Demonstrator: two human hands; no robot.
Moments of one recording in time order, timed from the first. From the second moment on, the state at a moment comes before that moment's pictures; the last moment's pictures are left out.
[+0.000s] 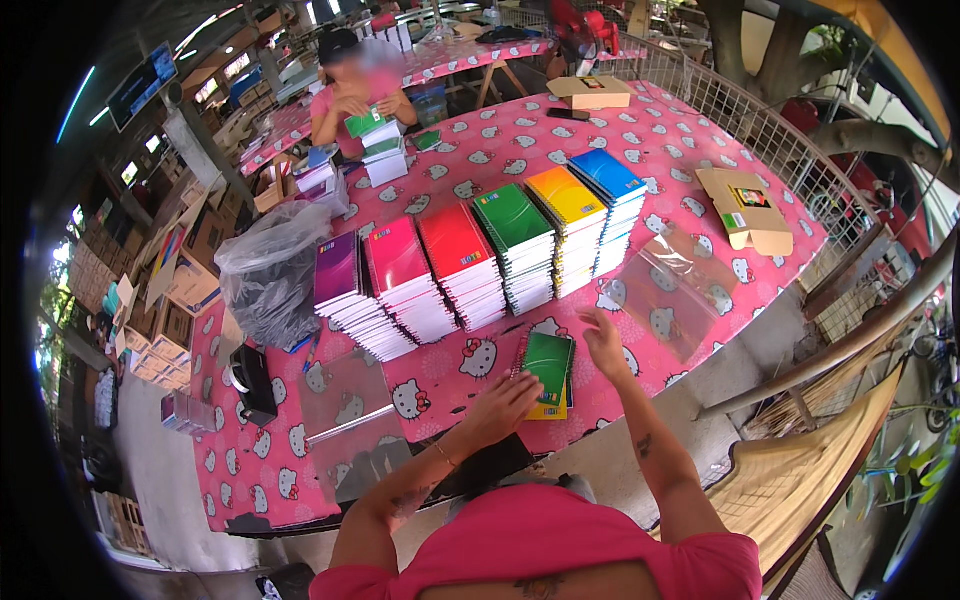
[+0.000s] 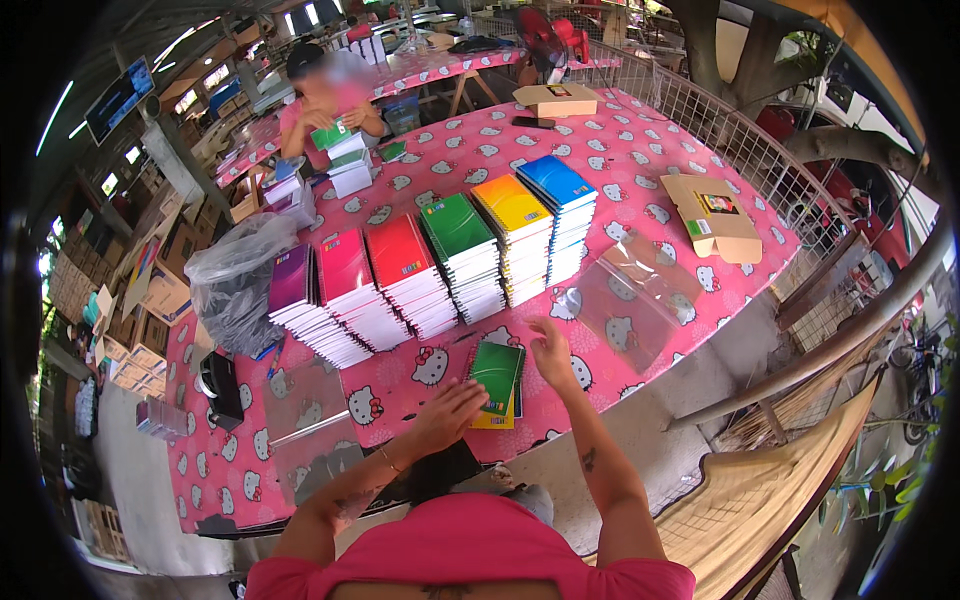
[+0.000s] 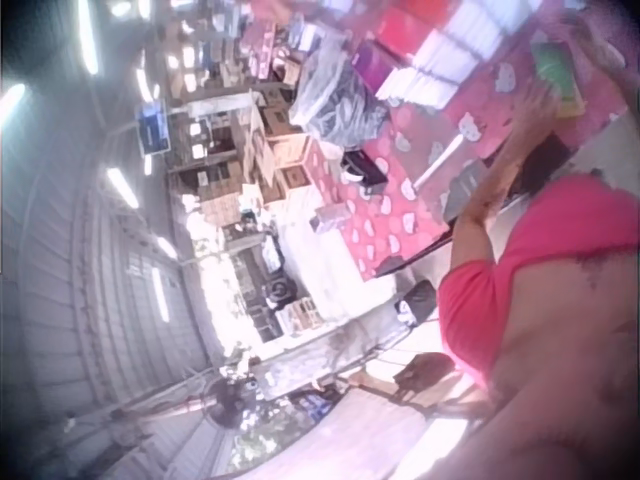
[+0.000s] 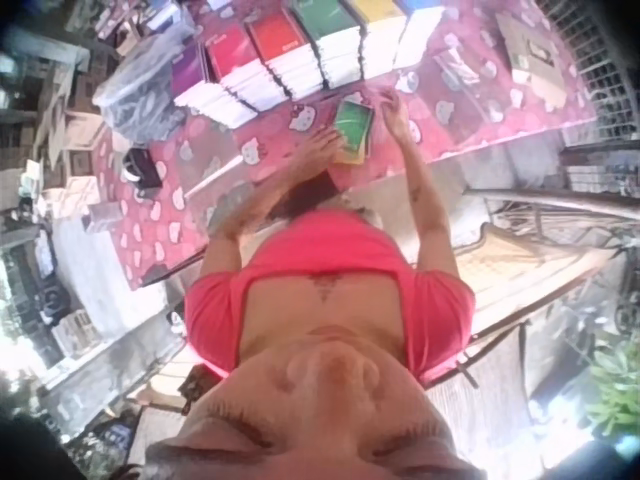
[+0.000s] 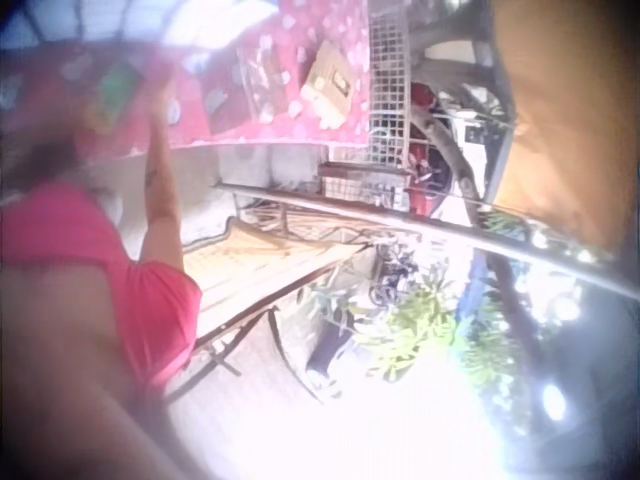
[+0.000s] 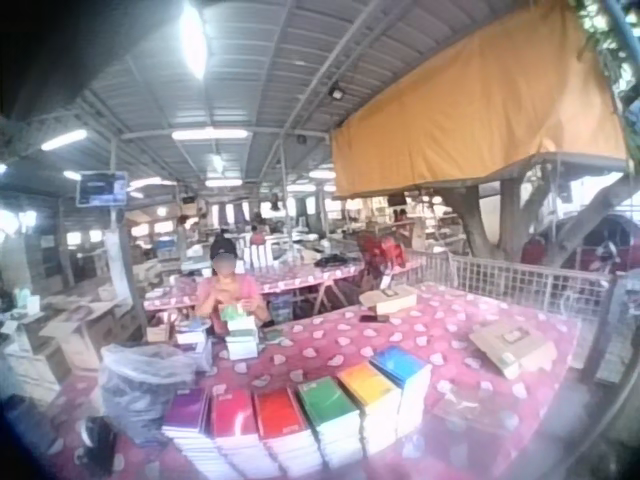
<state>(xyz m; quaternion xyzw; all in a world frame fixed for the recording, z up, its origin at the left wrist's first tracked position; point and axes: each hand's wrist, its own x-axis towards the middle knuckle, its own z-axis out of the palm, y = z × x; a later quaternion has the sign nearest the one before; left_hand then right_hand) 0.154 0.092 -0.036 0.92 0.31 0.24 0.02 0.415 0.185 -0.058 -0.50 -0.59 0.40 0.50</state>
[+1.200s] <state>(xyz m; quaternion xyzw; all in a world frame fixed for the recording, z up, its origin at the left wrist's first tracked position) 0.149 0.112 0.046 0.74 0.50 0.45 -0.04 0.405 0.212 0.062 -0.54 -0.71 -0.09 0.45</state>
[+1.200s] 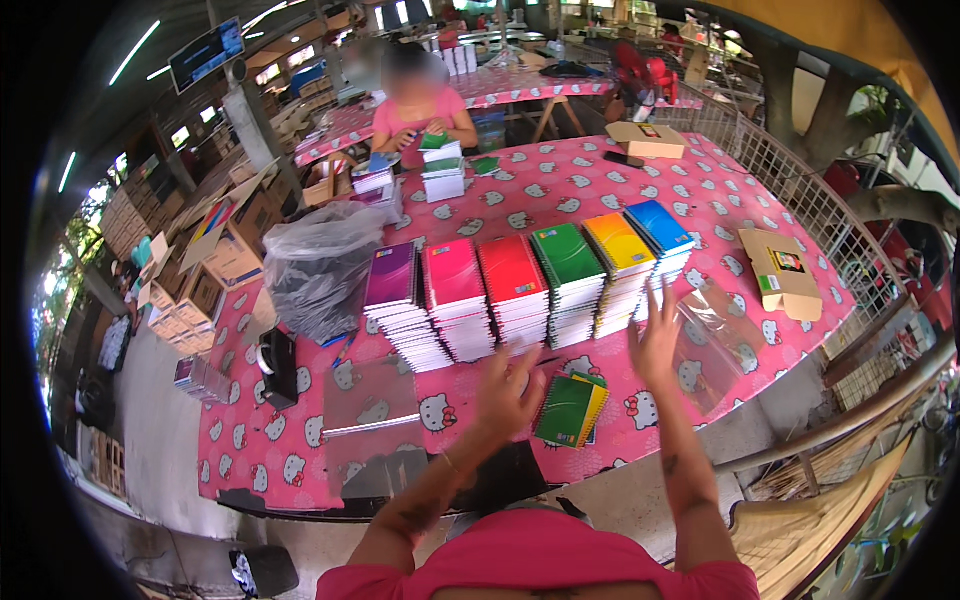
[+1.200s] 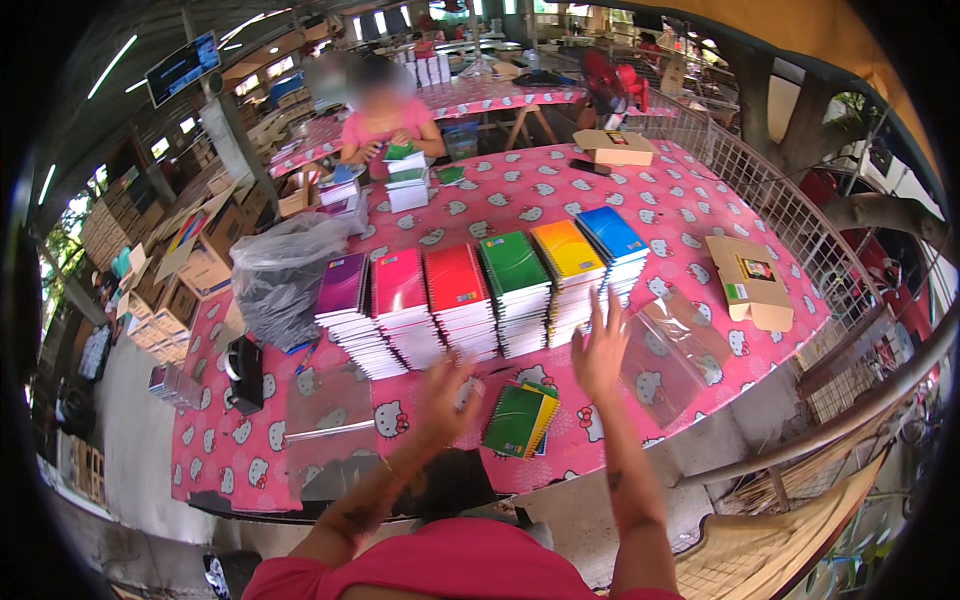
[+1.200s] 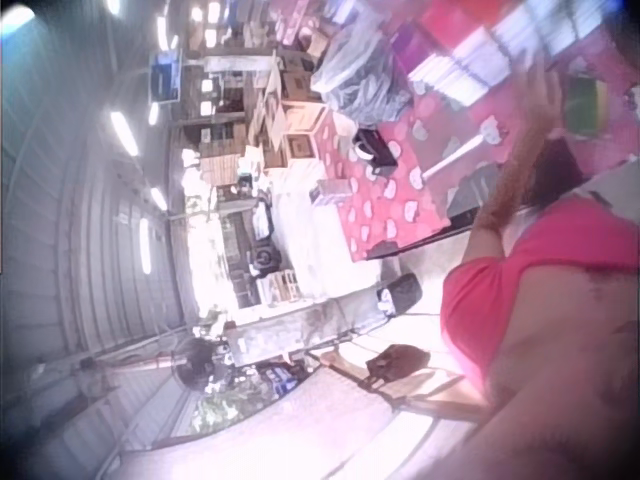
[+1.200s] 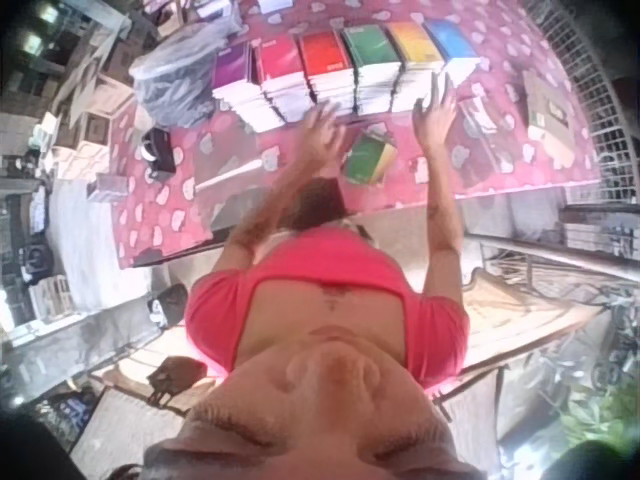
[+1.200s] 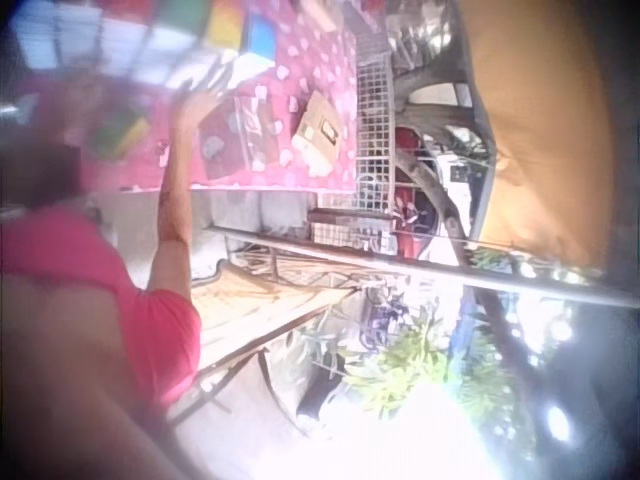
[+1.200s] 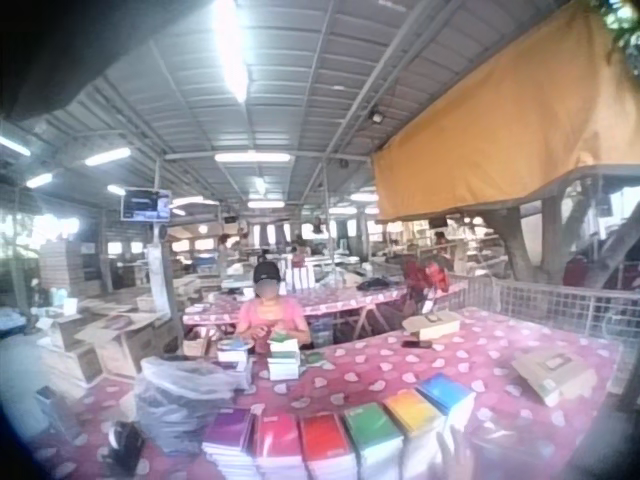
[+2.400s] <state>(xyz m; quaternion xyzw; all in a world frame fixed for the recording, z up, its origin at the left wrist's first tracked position) 0.148 0.100 -0.063 0.54 0.56 0.35 0.52 0.330 0.114 -0.052 -0.49 -0.32 0.67 0.45</state>
